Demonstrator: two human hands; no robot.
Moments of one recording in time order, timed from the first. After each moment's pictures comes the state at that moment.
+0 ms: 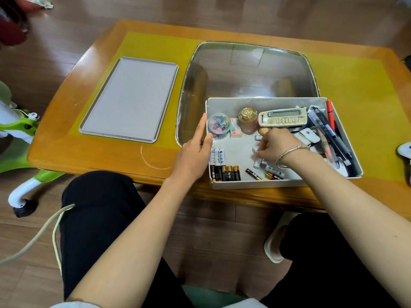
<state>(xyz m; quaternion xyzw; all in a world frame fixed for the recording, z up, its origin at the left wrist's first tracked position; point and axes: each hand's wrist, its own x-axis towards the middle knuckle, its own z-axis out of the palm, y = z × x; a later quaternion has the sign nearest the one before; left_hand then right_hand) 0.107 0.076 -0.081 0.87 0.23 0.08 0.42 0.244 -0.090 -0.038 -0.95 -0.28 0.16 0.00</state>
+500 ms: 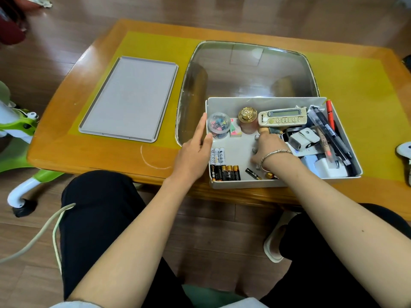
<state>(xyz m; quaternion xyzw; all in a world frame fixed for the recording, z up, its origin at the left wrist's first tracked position) 0.106 0.076 -0.081 0.87 0.23 0.08 0.43 0.227 -0.074 -0.056 -0.97 -0.18 0.15 0.02</state>
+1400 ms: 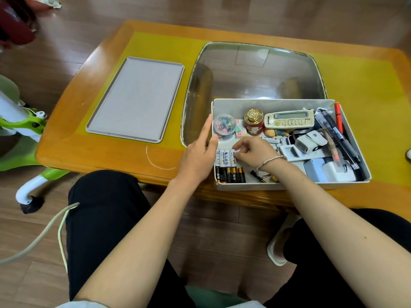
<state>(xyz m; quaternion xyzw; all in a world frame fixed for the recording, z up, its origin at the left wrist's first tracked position) 0.106 0.074 -0.080 0.87 0.23 0.09 0.44 0.220 -0.054 -0.068 -0.90 -0.28 0.23 0.24</state>
